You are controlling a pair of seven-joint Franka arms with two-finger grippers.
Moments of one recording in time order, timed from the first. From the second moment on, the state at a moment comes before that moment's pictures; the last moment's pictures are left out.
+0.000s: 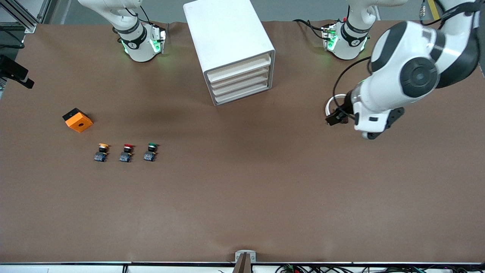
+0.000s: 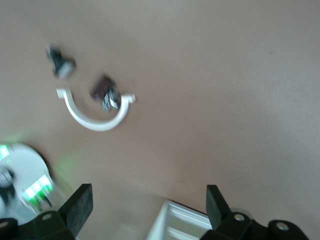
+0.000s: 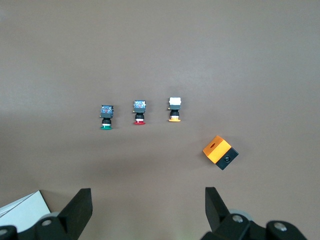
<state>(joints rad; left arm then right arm) -0.16 0.23 -0.24 -1.61 -0.12 1.56 -1.16 -0.05 -0.10 -0.08 -1.59 0.01 1.51 -0.02</state>
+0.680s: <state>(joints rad) -0.19 0.39 -0.24 -1.60 -0.38 1.55 -1.82 -0.05 -0.03 -0.07 -1.59 0.01 1.54 -0.07</state>
